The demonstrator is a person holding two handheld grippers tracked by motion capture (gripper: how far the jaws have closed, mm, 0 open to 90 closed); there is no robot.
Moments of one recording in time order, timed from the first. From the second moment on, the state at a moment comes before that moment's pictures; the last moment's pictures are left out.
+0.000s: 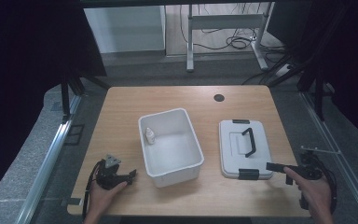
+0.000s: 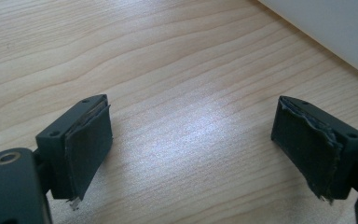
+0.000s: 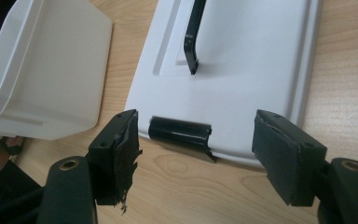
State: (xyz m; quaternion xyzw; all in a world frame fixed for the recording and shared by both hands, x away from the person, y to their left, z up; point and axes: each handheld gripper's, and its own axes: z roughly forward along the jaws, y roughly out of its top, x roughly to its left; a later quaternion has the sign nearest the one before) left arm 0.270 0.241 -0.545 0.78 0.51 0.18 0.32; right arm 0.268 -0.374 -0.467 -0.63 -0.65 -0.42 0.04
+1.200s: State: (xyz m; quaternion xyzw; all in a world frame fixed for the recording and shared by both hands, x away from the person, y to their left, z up) left arm 0.270 0.240 -0.545 0.78 0.51 0.18 0.32; right arm 0.337 -0.325 -0.427 -0.63 -0.70 -0.33 0.05
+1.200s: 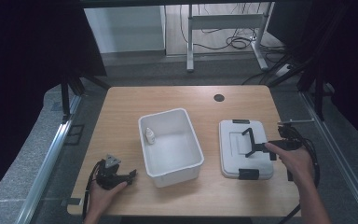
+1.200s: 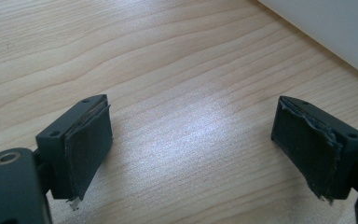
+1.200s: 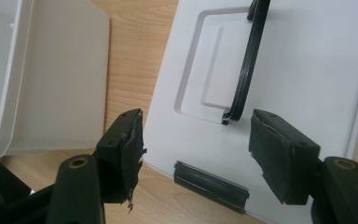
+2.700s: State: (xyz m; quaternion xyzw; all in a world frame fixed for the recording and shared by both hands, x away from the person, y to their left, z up) left arm 0.270 0.240 -0.545 0.78 0.51 0.18 0.32; right arm 0.406 -0.313 -0.442 -0.66 -0.71 -0.23 0.07
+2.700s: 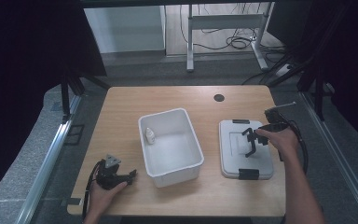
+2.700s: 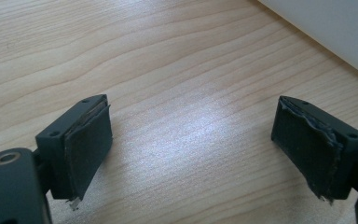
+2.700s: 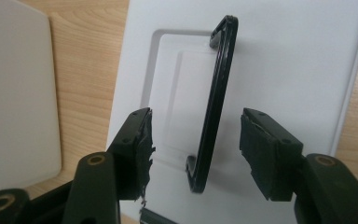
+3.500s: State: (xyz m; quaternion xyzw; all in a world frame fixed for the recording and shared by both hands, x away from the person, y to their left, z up) left arm 0.270 0.240 -0.545 0.78 0.51 0.18 0.32; right arm 0.418 -0.310 -0.459 -0.67 -0.70 -0.21 0.08
